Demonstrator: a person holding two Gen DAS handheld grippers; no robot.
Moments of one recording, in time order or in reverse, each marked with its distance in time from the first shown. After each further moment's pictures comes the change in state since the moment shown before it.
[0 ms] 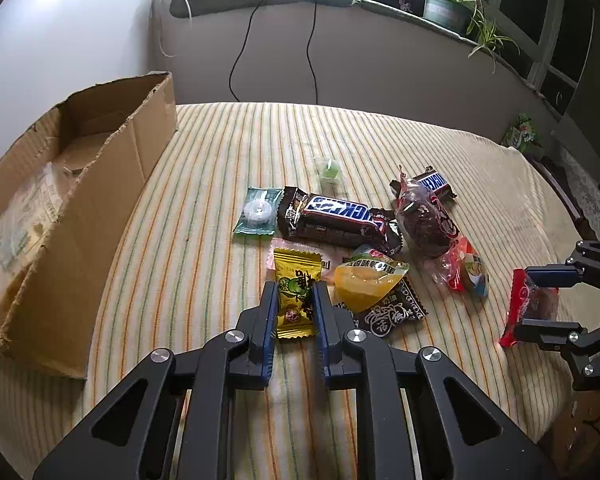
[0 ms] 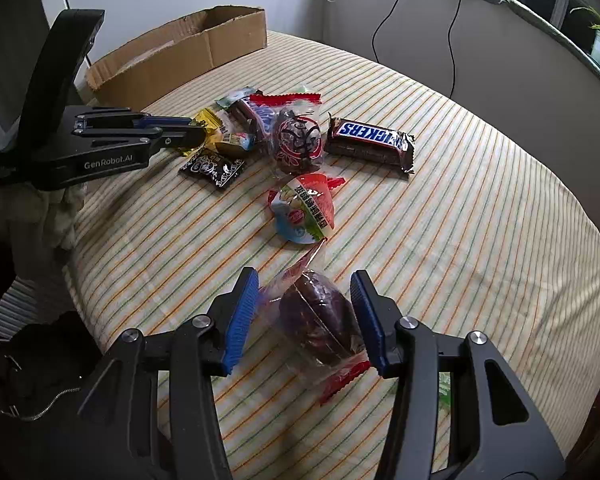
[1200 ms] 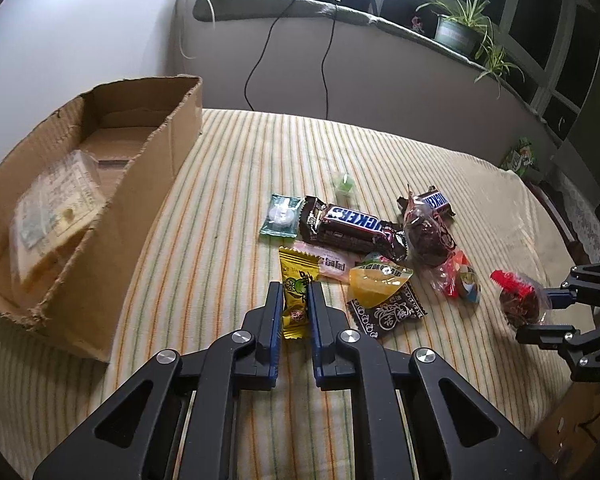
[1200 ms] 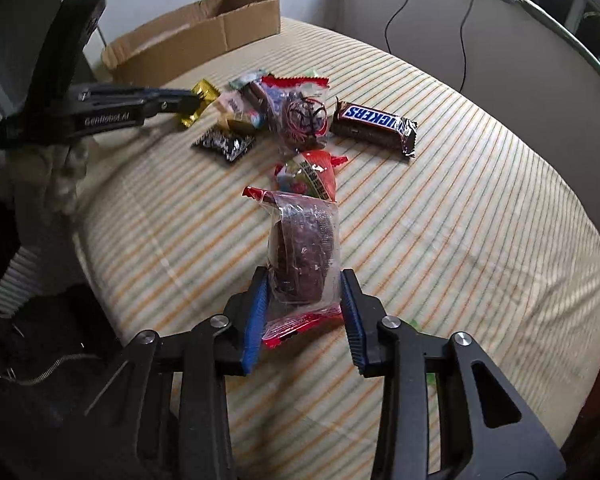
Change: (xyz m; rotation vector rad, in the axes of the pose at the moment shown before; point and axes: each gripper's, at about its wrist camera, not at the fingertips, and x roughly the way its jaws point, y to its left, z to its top) left arm -0.020 0.018 -0.005 -0.069 -0.043 -0.016; right arm -0.005 -0.006 -0.003 -0.011 0.037 0.032
